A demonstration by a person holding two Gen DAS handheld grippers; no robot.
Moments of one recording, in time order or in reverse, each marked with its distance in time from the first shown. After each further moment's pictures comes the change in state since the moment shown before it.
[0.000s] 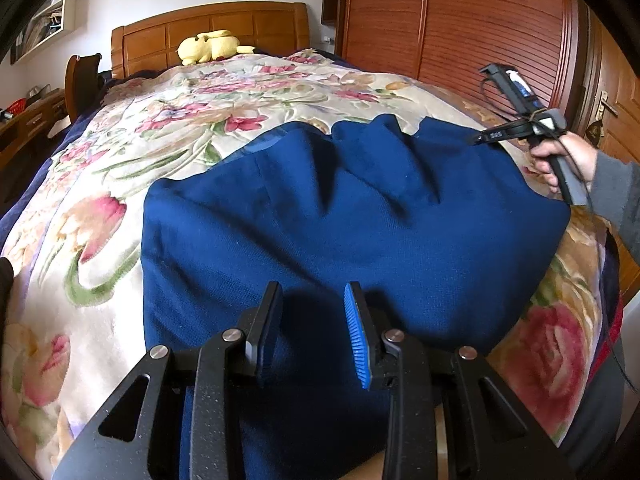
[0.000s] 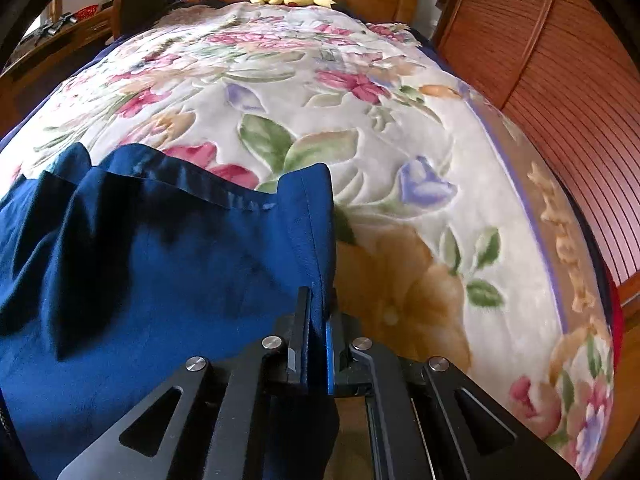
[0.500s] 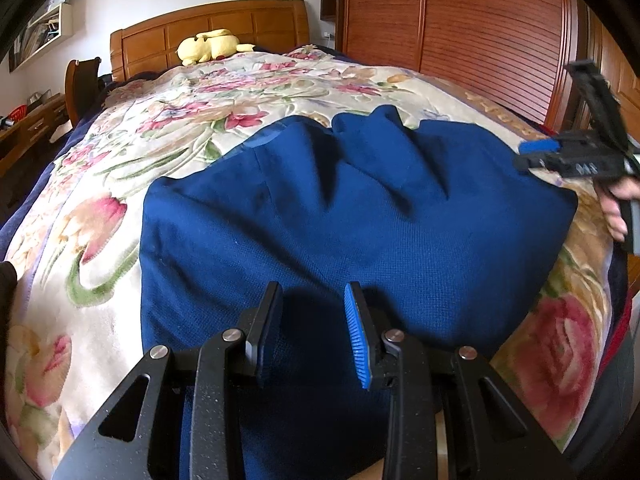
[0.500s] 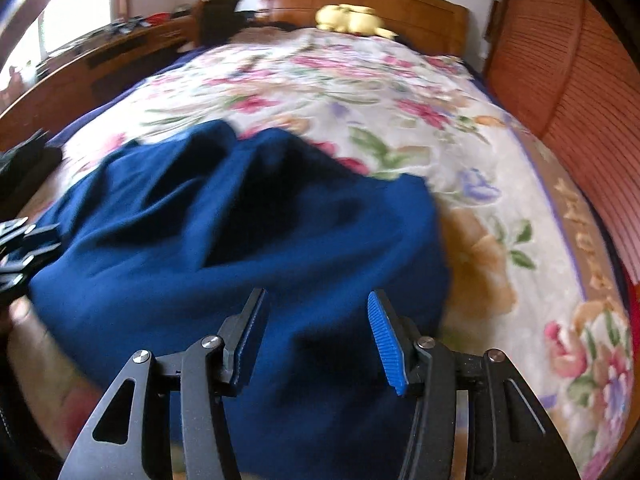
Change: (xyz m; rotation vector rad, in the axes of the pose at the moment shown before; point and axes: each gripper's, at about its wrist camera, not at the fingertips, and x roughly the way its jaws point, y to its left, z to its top) left arm 0.003 -0.004 -0.002 0.022 0.015 0.025; right arm -0.099 0.062 -0.083 -0.113 -0.113 0.203
